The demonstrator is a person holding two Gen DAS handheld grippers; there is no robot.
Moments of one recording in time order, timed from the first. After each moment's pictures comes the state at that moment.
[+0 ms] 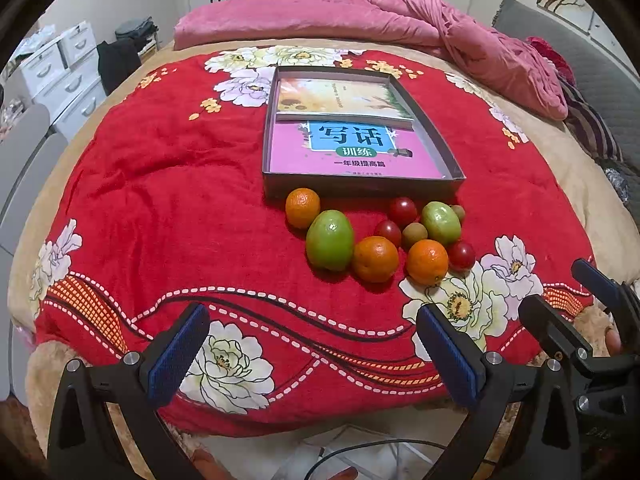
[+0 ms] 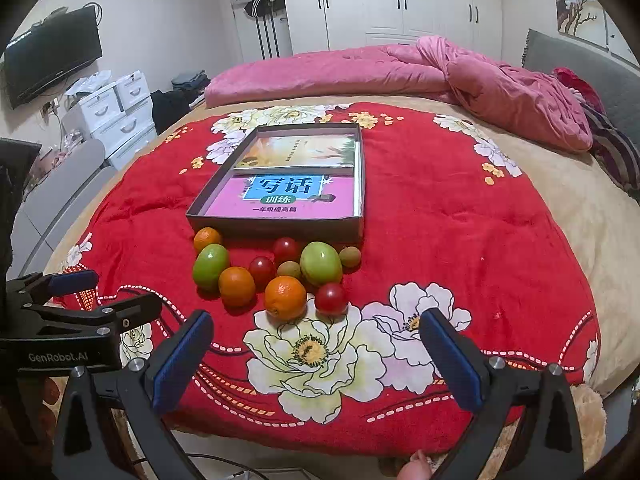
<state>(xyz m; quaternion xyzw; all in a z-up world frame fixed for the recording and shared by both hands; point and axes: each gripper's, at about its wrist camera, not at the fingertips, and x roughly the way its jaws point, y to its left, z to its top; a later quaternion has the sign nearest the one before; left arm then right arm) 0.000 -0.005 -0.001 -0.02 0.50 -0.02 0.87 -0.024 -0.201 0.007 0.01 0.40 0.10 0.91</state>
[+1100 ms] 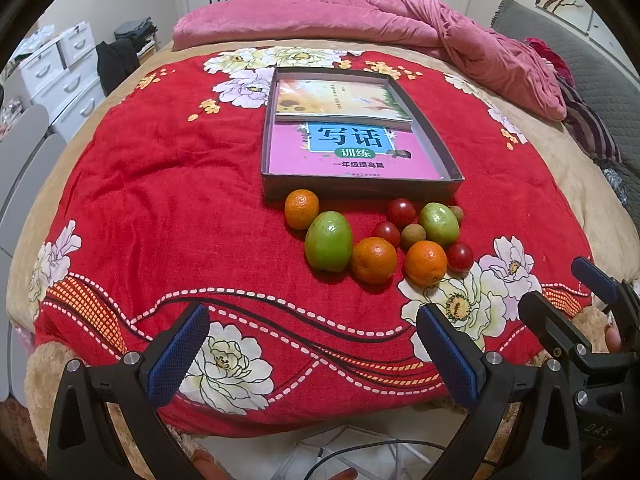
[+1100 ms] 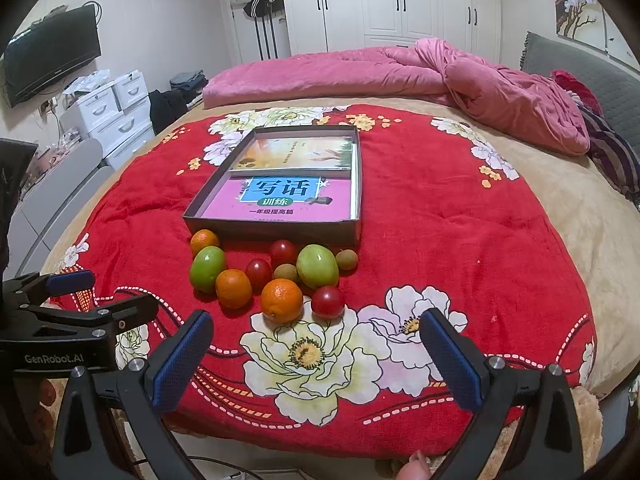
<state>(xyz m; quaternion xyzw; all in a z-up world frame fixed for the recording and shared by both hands) 0.001 -0.003 0.000 -0.02 0.50 -0.02 0.87 -0.023 -0.202 0.011 0.00 0.40 0.09 0.91</state>
